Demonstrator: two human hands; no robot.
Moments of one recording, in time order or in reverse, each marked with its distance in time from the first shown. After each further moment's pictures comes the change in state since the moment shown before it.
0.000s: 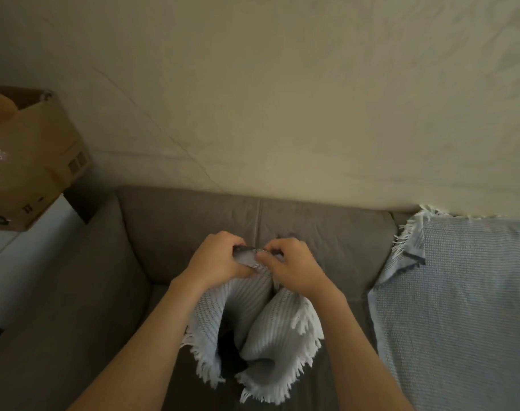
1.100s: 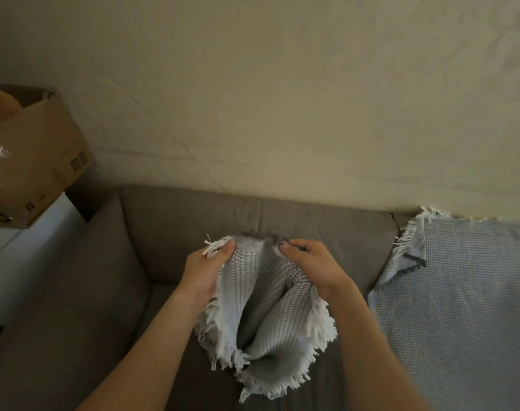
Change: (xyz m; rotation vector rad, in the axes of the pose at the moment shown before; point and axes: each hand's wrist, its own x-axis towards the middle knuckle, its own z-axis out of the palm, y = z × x) left_hand -0.022 -0.011 0.029 -1.168 0.339 -0.533; right_hand -0.010 0.023 -0.023 0.681 -0.064 0.347
